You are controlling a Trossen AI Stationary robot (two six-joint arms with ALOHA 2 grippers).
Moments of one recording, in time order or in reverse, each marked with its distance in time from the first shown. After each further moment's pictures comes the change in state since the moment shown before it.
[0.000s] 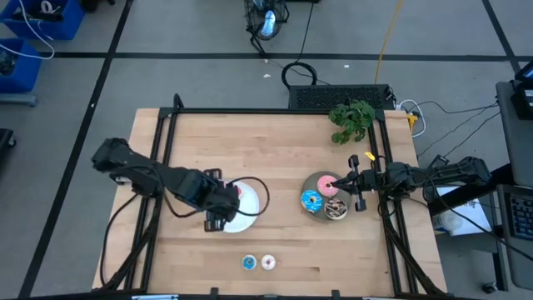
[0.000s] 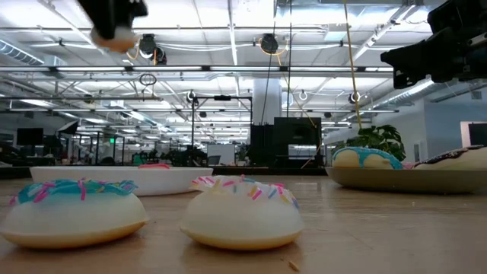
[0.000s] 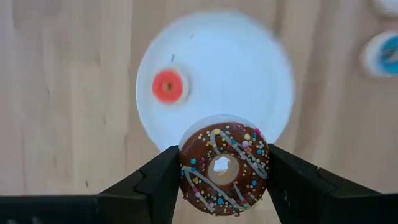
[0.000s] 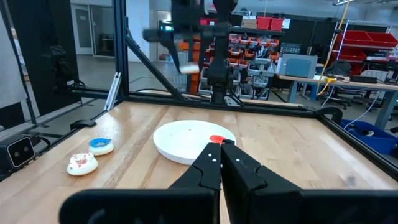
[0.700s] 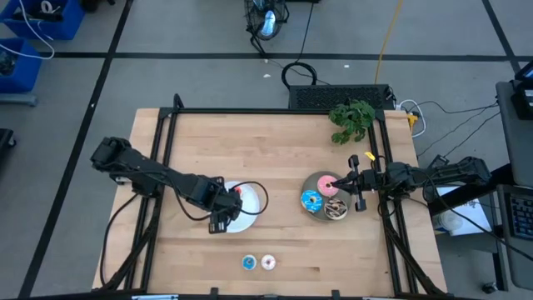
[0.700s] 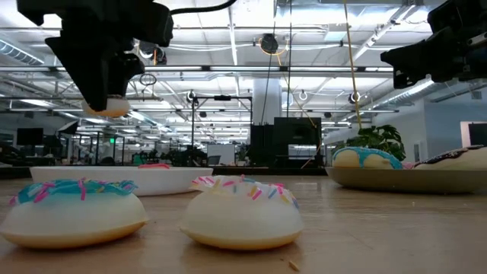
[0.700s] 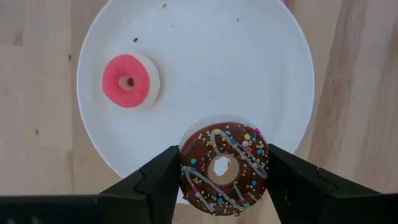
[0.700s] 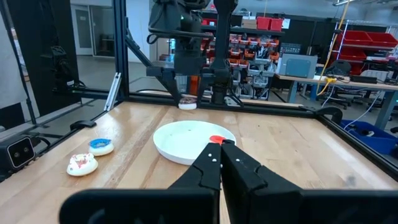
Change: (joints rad) left arm 0.051 -0.011 -0.334 0.345 0.098 0.029; right arm 0.000 0.000 0.000 0.001 0.000 0.001
